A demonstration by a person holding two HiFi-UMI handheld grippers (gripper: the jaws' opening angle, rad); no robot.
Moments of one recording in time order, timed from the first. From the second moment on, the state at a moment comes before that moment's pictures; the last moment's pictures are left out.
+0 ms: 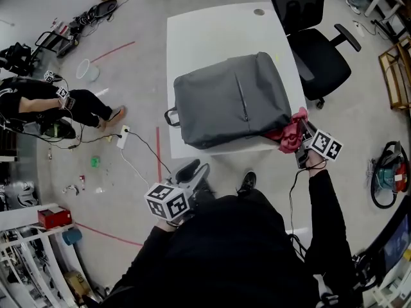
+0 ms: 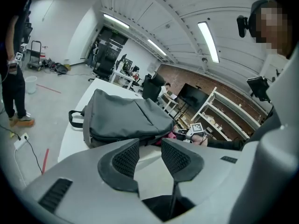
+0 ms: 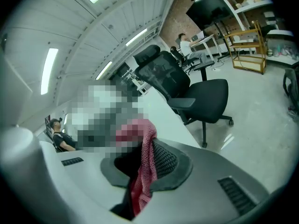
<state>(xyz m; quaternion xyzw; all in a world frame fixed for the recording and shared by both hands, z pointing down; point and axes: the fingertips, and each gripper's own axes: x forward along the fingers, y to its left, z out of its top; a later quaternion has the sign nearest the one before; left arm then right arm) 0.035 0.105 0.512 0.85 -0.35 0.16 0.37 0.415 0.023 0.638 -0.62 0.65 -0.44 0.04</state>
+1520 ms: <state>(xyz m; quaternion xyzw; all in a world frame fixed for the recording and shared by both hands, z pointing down) -0.112 0.084 0.523 0.84 -0.34 0.12 0.39 0.064 0.062 0.595 -0.47 0.78 -0.40 -0.06</state>
